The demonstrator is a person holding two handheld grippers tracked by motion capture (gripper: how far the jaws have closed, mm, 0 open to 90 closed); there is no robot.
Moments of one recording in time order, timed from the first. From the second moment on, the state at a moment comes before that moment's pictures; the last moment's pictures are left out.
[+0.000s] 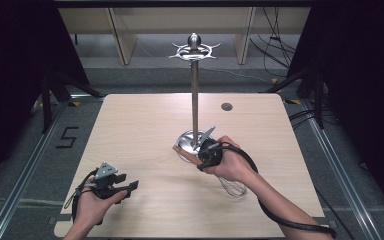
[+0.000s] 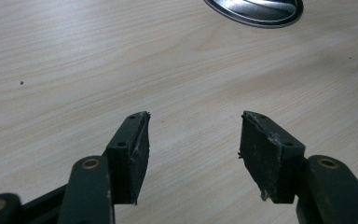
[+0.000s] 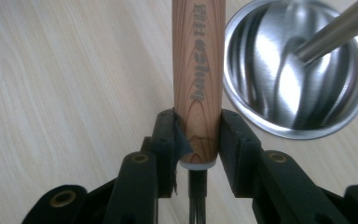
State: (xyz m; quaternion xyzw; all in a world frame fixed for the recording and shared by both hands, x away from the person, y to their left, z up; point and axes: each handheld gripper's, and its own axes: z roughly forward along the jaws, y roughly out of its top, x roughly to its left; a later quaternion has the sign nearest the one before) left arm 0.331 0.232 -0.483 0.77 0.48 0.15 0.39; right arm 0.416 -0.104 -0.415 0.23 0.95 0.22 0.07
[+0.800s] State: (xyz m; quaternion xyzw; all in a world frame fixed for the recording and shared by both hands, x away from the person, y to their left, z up) left arm 0.330 0.232 -0.483 0.77 0.49 0.15 0.38; right arm 0.389 -0.189 -0.384 0.33 0.86 0.36 0.15
